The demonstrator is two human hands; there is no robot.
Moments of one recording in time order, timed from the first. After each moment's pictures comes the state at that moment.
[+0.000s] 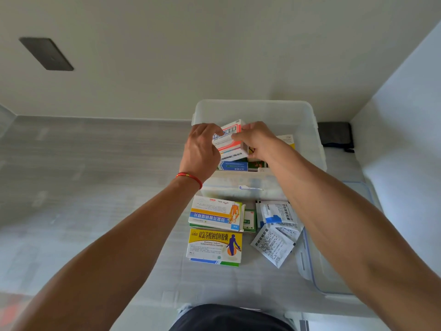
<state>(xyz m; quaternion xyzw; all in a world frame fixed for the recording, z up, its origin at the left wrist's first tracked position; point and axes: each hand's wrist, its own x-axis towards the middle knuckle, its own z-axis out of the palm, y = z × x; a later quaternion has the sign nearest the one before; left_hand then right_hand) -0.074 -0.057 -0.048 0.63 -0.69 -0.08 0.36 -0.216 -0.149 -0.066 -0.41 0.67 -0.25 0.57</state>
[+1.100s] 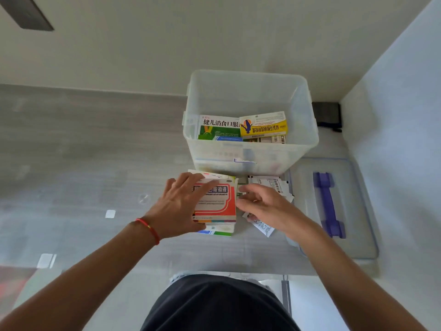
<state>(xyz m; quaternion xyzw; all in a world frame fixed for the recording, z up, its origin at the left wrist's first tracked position) -0.028 0.101 -0.091 0.52 -0.84 -0.15 0.03 -0.281 0.079 -0.056 -0.54 0.58 -0.08 0.60</state>
